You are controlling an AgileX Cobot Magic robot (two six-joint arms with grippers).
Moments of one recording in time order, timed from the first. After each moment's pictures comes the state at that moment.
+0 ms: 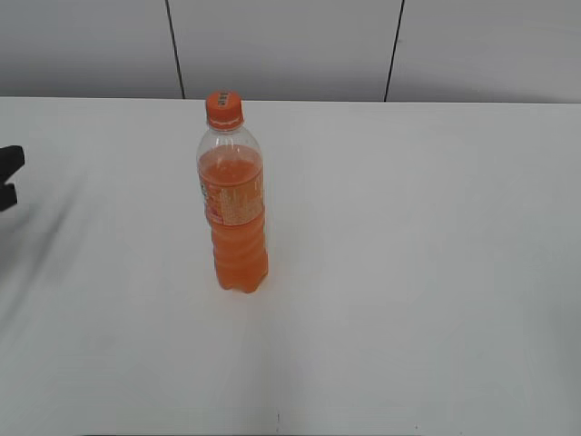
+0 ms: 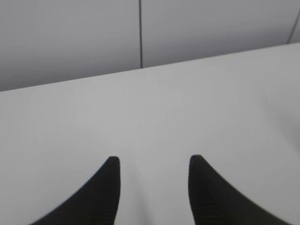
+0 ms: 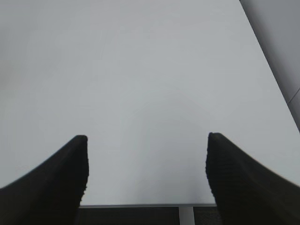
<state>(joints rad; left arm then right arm) 0.28 1.68 -0.46 0.75 -0.92 -0.29 0.06 -0.01 -0.51 0.00 1.10 -0.03</state>
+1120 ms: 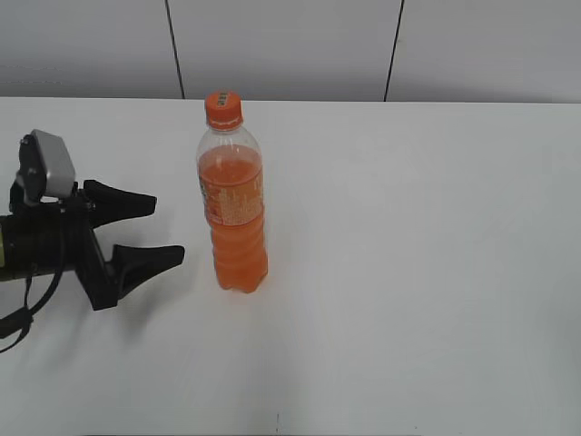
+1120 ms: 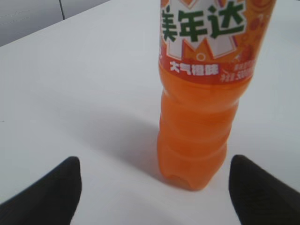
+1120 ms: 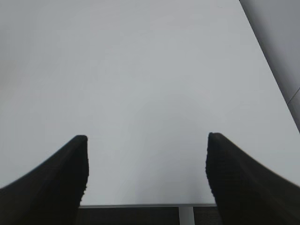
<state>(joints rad) 0.02 1.94 -0.57 1.19 -1.09 -0.29 0.06 -0.01 -0.51 0.00 1.10 -0.03</state>
